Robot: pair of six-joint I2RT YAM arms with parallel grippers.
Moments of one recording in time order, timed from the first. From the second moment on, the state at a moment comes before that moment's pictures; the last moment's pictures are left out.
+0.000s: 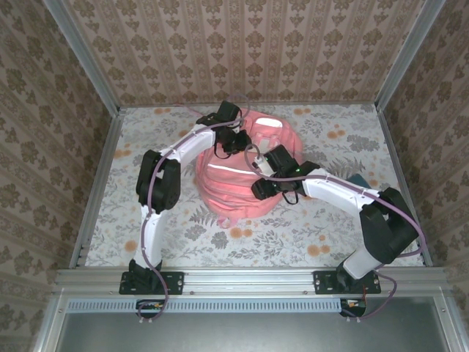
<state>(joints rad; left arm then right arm) -0.56 2.21 1.87 -0.67 0.34 -0.63 0.60 1.57 1.05 -0.48 -0.11 0.06</state>
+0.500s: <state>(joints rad) -0.55 2.22 1.87 -0.67 0.35 -0.63 0.60 1.57 1.06 -0.50 -0.03 0.04</state>
